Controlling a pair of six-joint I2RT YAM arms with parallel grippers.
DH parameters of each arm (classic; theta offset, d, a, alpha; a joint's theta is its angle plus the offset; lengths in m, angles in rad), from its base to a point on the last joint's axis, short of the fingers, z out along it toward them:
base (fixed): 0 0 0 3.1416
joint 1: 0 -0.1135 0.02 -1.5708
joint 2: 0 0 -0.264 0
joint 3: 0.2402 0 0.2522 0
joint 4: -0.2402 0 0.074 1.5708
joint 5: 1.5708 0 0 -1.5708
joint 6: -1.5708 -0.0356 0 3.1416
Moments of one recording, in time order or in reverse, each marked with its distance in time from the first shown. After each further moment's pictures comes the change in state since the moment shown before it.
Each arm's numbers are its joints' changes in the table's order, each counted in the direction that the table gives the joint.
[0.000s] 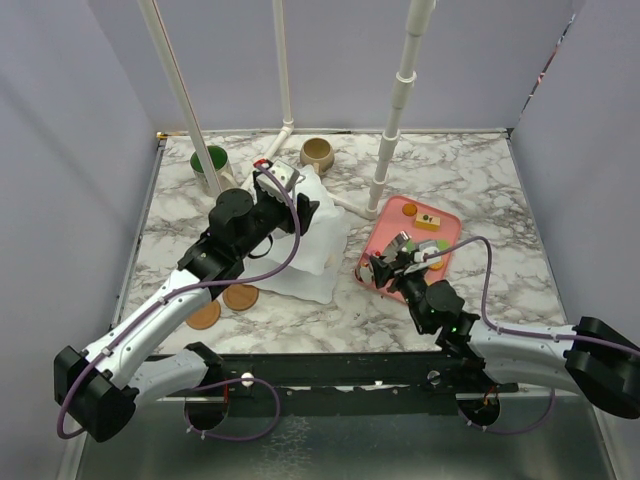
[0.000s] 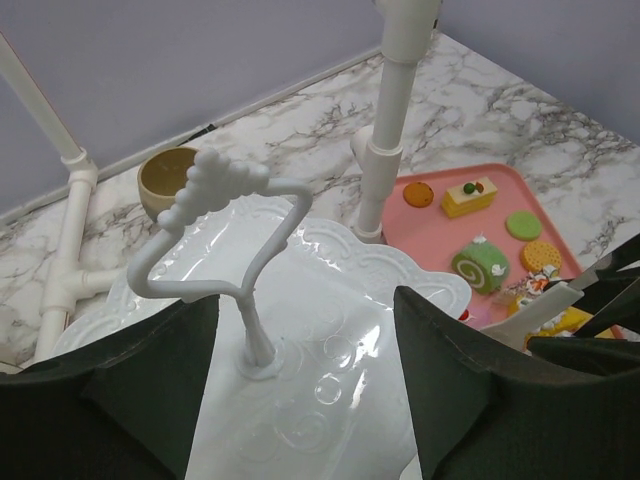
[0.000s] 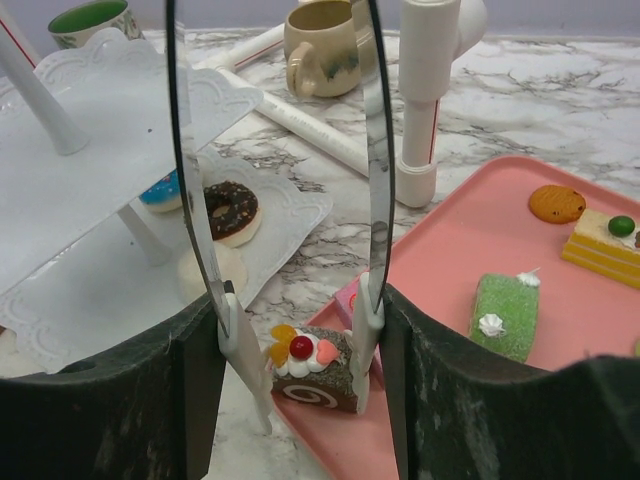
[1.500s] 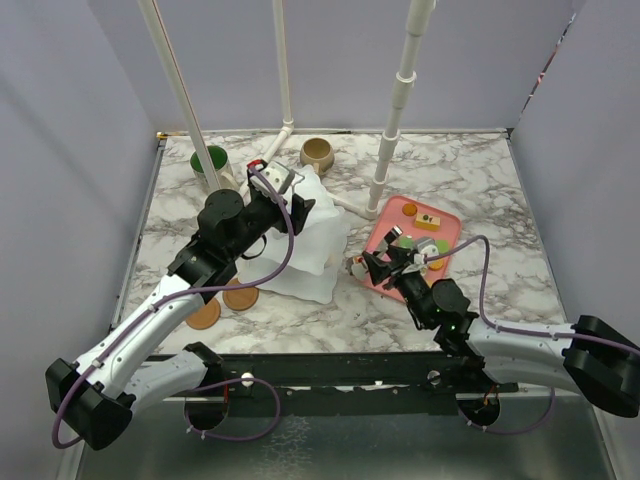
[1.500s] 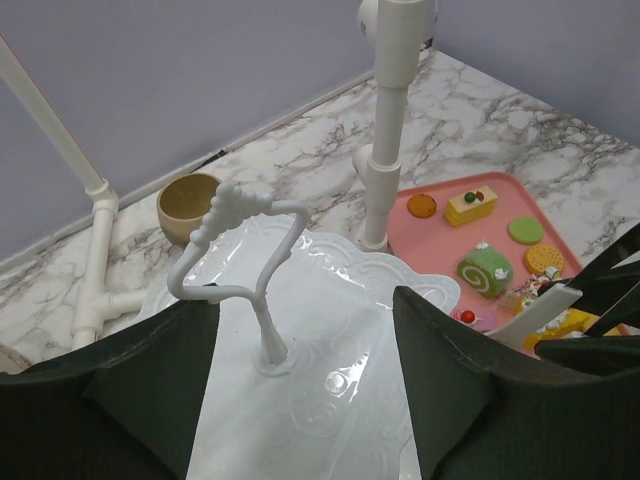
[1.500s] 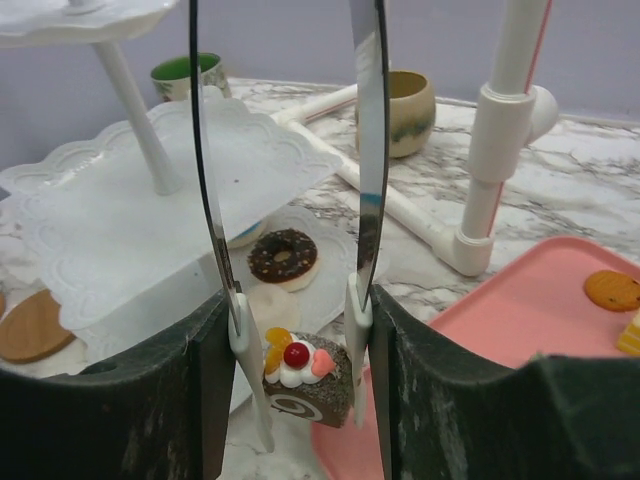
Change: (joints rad) left arm -0.016 0.053 0.020 -0.042 0.038 -0.060; right arm 0.006 -0.031 0.012 0.153 -0.127 0.098
